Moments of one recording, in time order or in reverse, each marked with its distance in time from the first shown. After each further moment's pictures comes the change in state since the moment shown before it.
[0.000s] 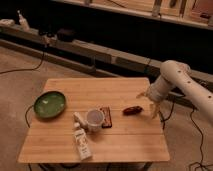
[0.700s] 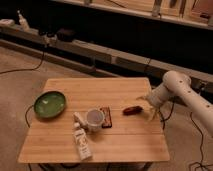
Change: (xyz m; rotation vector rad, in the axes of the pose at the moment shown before) arm 0.016 -0.016 0.041 0.113 -0.047 -0.098
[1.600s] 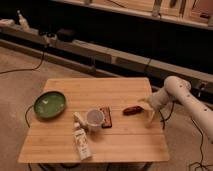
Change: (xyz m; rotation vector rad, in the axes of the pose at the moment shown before) arm 0.032 -0.001 0.027 0.009 -0.039 0.119
